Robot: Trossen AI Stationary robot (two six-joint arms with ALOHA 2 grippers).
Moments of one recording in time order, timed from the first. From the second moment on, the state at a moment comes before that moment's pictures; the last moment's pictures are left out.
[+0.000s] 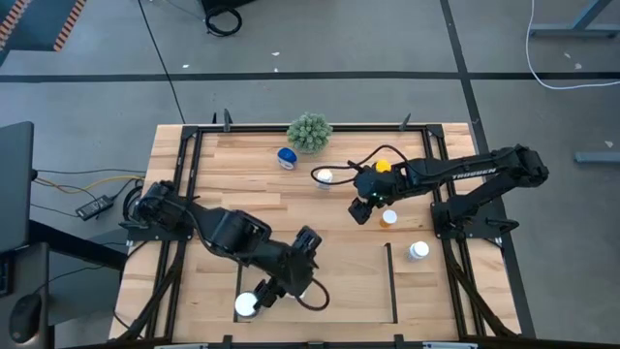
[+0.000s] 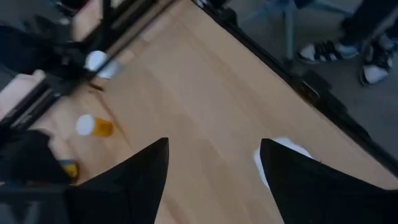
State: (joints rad) left arm -0.46 1.92 2.20 -1.14 -0.13 0.35; right arm 0.07 1.35 1.12 -0.84 0.16 0.82
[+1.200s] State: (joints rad) left arm -0.57 1.85 2.29 -1.57 -0.31 -0.54; right arm 0.54 1.35 1.12 -0.42 0.38 0.82
